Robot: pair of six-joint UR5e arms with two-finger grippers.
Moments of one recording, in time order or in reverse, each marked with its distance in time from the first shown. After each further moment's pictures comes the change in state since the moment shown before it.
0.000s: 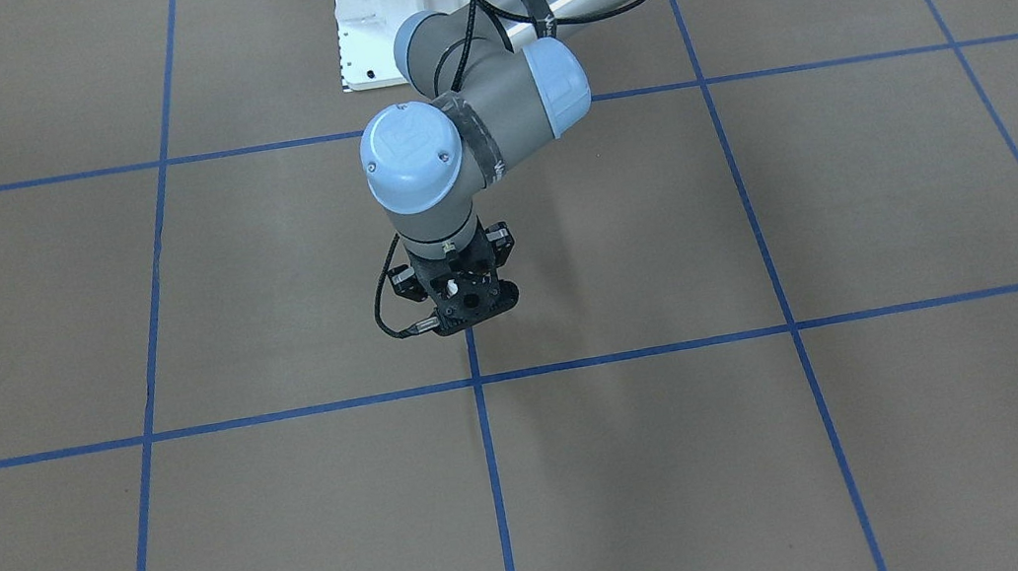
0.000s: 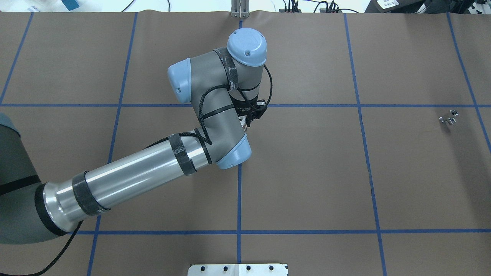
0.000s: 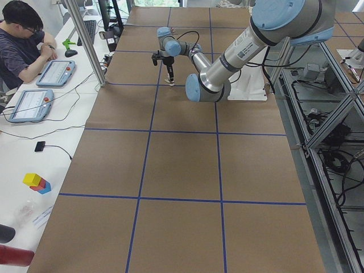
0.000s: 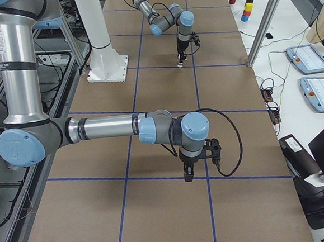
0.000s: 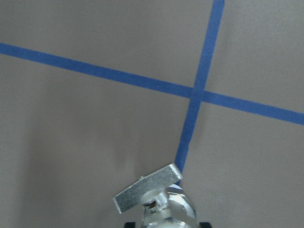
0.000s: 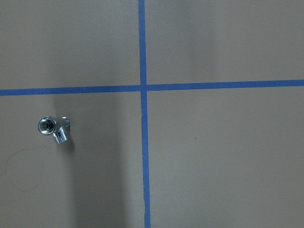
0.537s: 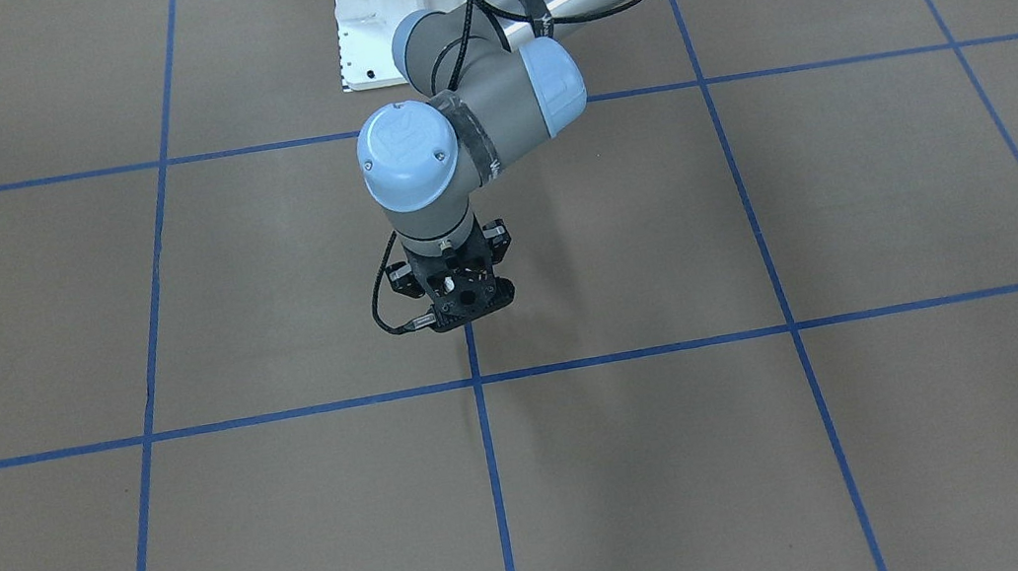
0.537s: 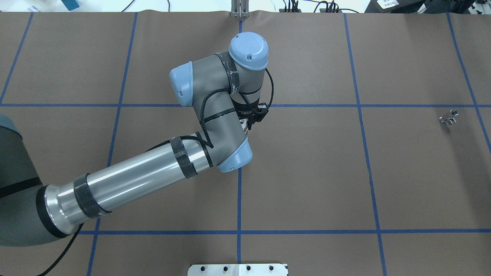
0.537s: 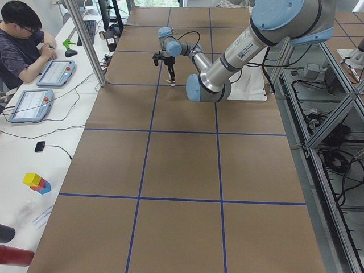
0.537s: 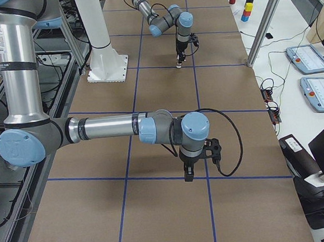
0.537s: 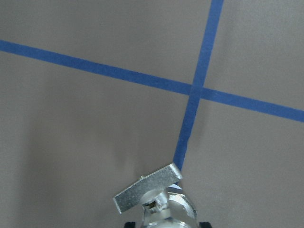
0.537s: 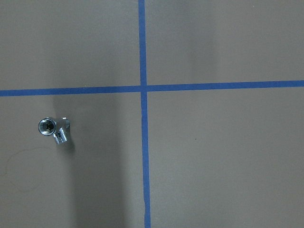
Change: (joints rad) left arm 0.011 0.002 0.000 0.000 0.000 0.000; right arm 0.000 0.002 -0.001 0.000 0.000 0.000
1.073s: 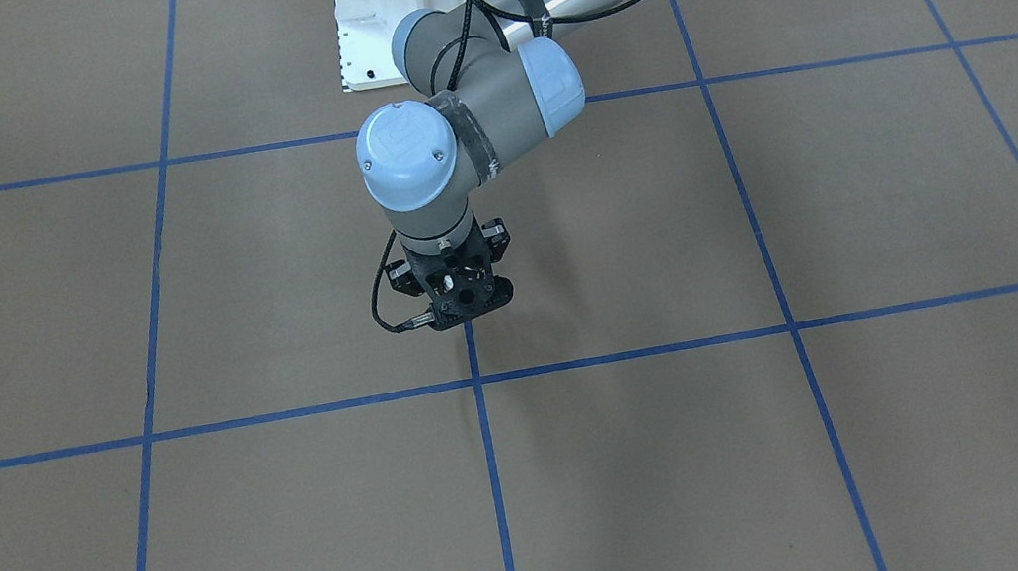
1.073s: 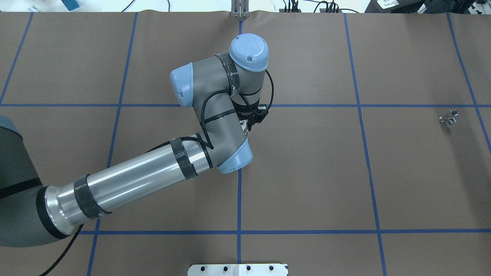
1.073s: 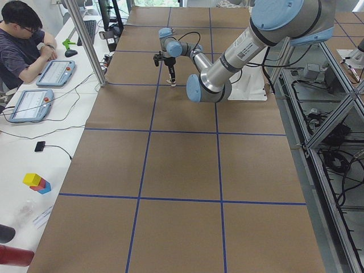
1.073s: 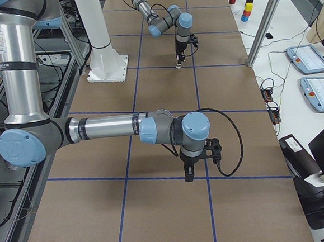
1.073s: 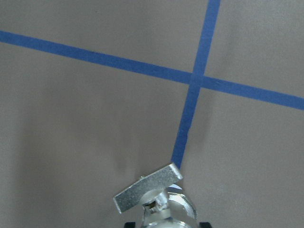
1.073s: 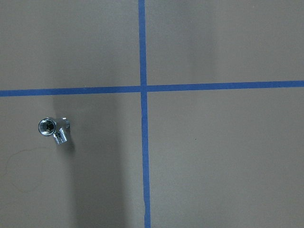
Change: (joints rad) left arm 0.005 0.003 0.000 0.000 0.003 -0.002; right arm 0.000 0.005 -0.005 0.000 0.000 0.000
